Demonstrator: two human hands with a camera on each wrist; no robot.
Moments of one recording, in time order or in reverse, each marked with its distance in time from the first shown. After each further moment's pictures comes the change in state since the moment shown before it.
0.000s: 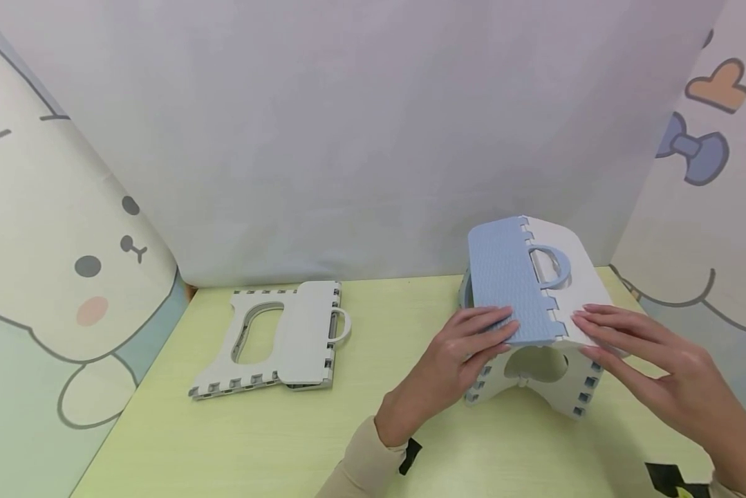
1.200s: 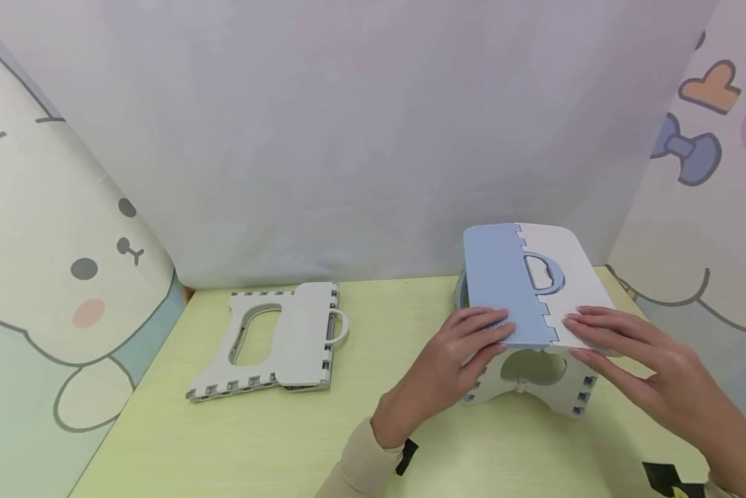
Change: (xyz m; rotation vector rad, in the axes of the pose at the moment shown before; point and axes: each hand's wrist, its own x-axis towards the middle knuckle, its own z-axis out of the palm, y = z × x) left_hand -0.001 0.001 0.000 0.060 -0.036 0.013; right_hand -0.010 0.004 -0.002 -0.094 -0.075 0.057
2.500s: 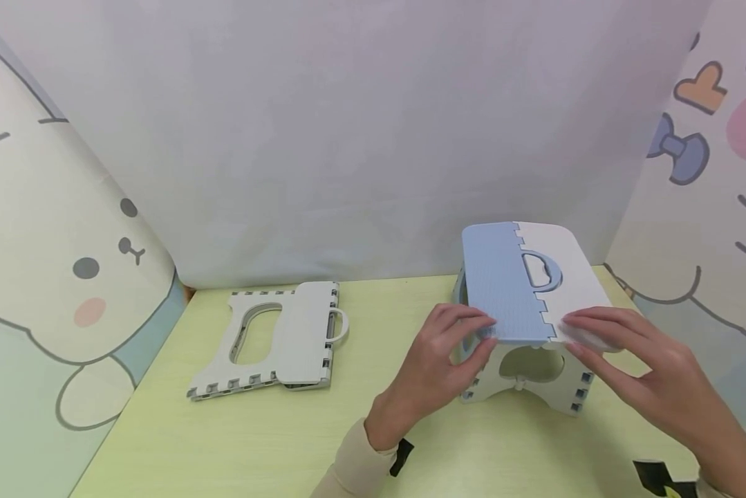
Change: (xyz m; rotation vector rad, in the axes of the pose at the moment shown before) left_hand -0.002 0.008 -0.013 -0.003 0.174 -0.082; right_hand 0.008 -0.020 0.001 -0.049 0.043 0.065
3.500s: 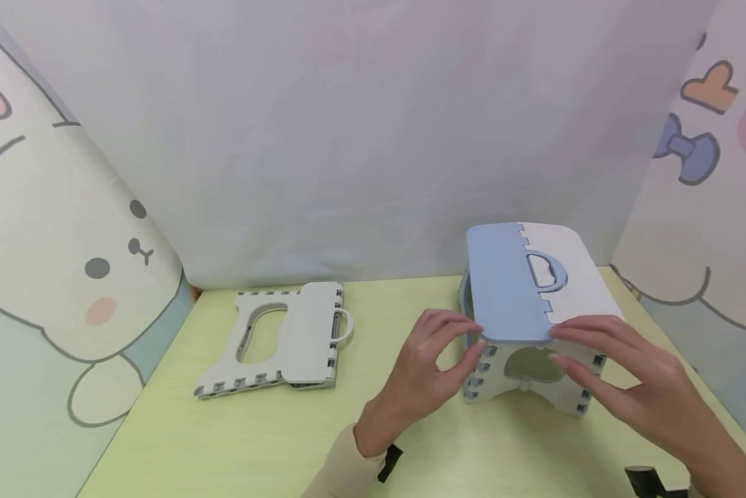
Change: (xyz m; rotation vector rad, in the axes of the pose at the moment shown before) left_hand -0.013 -0.003 -0.011 -0.032 0.032 -0.040; right_hand 0.014 -0.031 0.011 0.184 0.043 -0.137
